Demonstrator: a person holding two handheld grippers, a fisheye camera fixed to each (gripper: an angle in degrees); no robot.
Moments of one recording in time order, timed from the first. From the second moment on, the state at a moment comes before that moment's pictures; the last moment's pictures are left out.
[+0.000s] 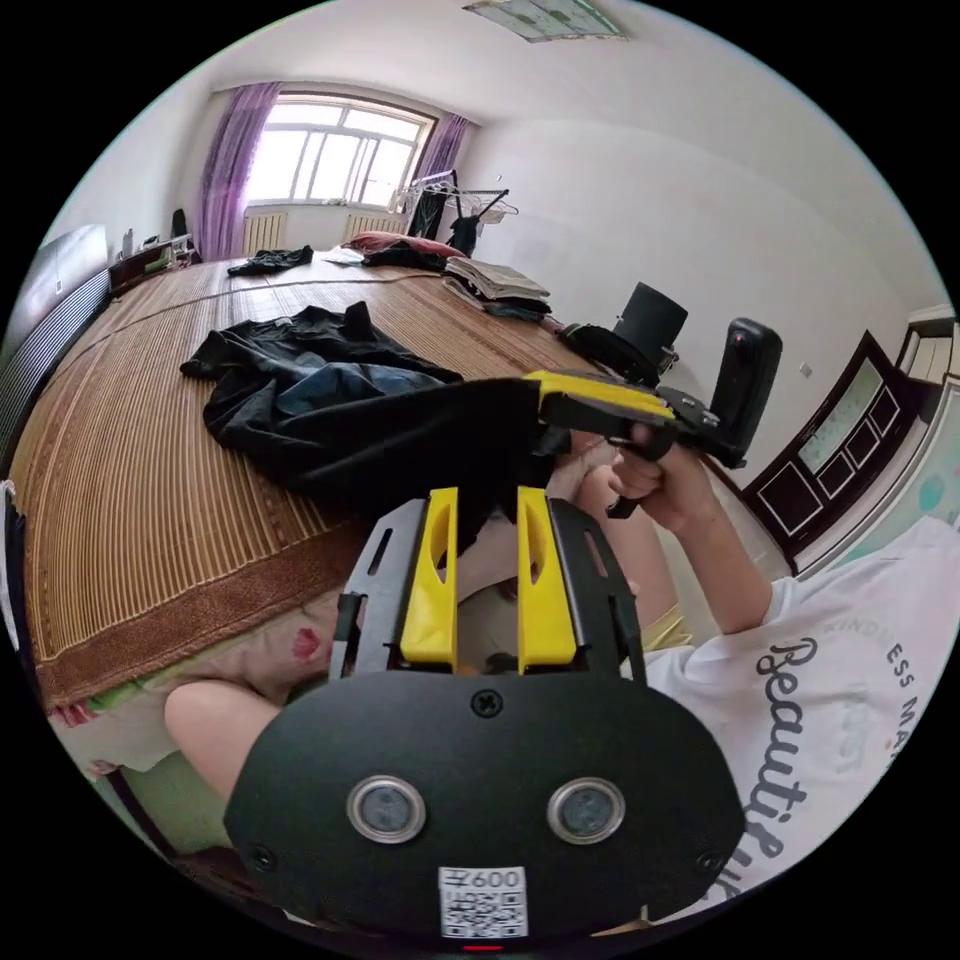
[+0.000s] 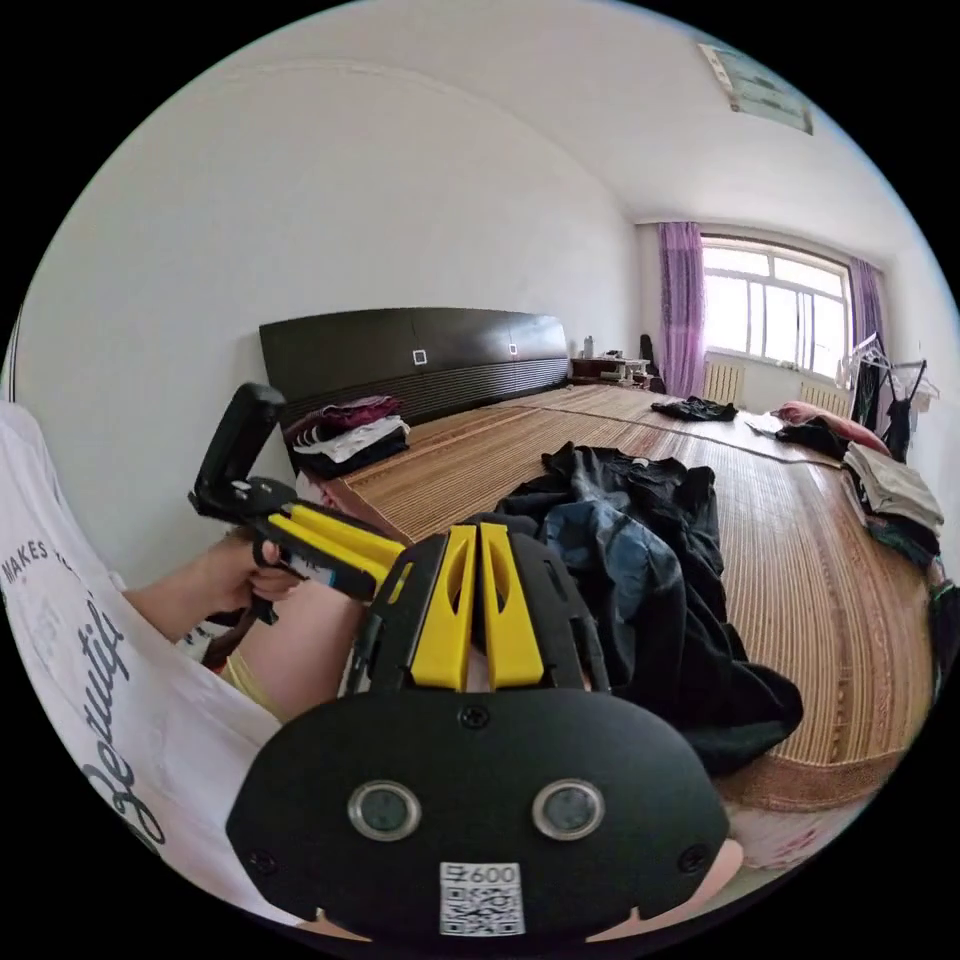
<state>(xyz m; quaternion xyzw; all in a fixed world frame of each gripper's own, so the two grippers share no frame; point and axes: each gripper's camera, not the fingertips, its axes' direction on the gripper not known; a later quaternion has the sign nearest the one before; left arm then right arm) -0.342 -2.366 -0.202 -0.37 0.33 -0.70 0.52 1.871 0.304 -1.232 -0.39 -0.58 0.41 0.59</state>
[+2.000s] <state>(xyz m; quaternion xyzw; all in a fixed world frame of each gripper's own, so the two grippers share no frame) -0.040 -2.181 -0.639 -0.47 0.17 -0.51 0.70 1.949 0.501 -1.069 -0.46 -0.39 0.63 0.49</state>
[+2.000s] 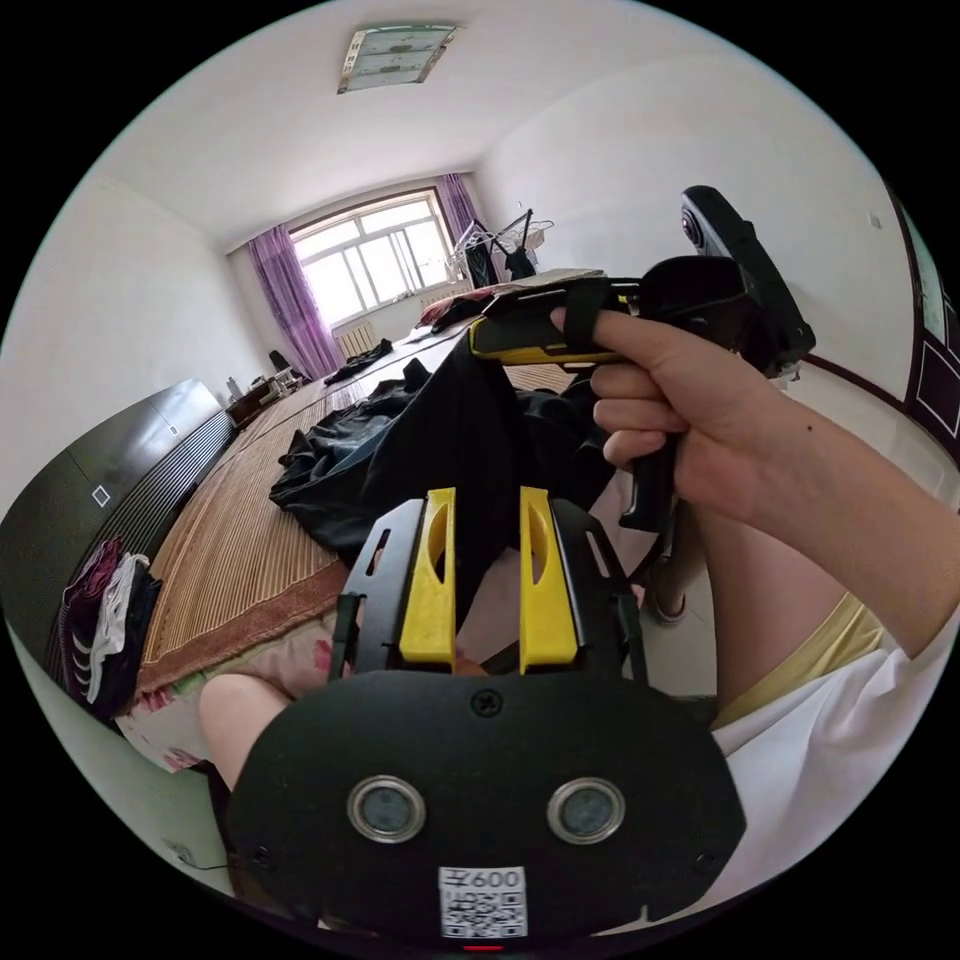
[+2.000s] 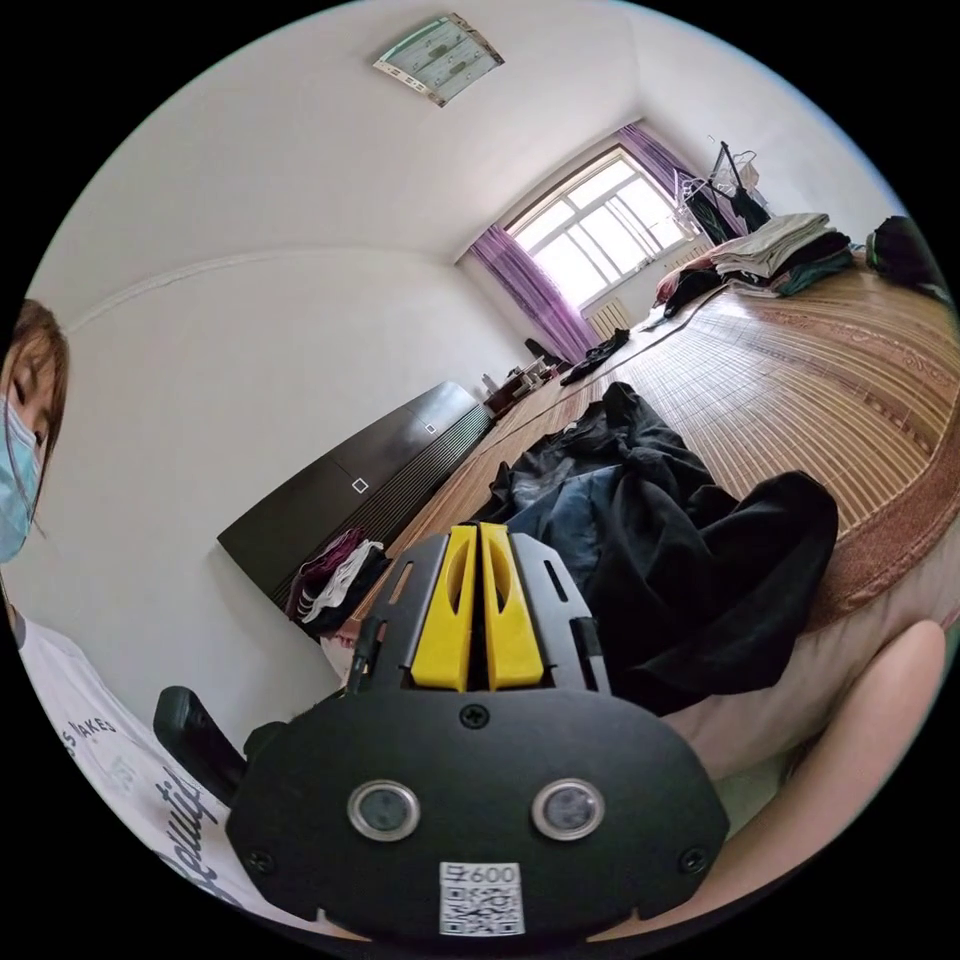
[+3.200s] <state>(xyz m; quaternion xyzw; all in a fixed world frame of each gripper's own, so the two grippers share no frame) -0.430 -2.358 -0.508 -0.47 0.01 -0.59 0.66 1.803 0.397 -1.176 -0.33 -0.58 0.36 0.65</state>
